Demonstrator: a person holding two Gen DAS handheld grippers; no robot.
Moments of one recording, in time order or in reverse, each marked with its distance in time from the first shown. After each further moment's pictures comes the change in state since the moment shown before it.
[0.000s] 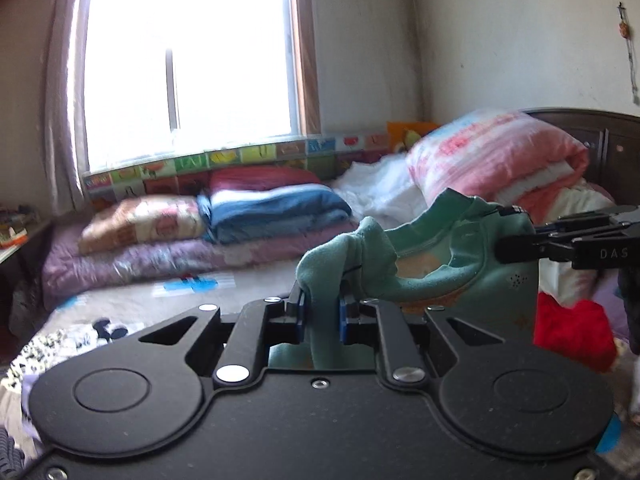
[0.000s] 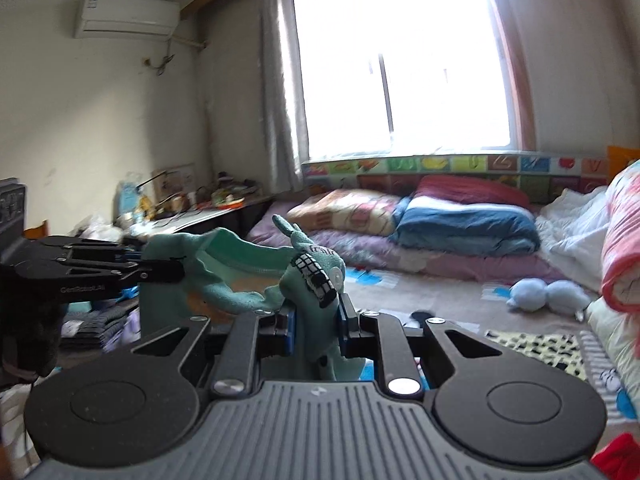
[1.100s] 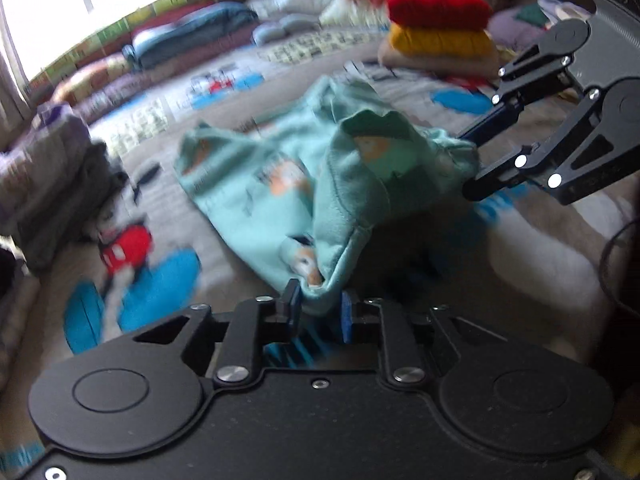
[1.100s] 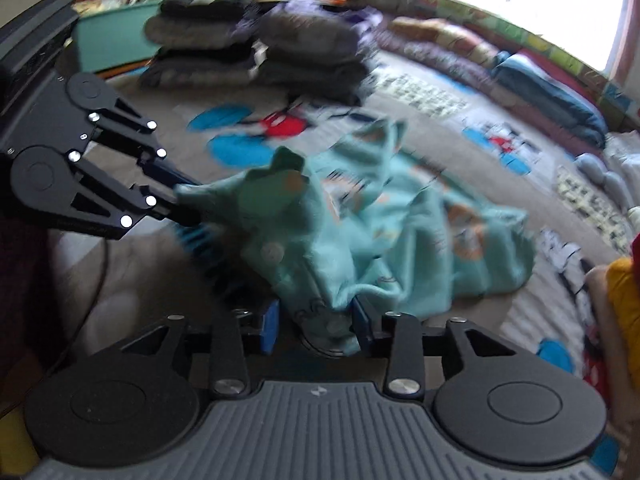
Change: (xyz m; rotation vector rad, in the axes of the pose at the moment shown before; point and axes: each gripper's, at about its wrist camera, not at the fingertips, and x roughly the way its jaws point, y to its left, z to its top) left arm -0.207 -0.105 -0.308 0.189 0.558 -0.189; right arm -0.126 0.201 -0.304 -0.331 0.567 0.103
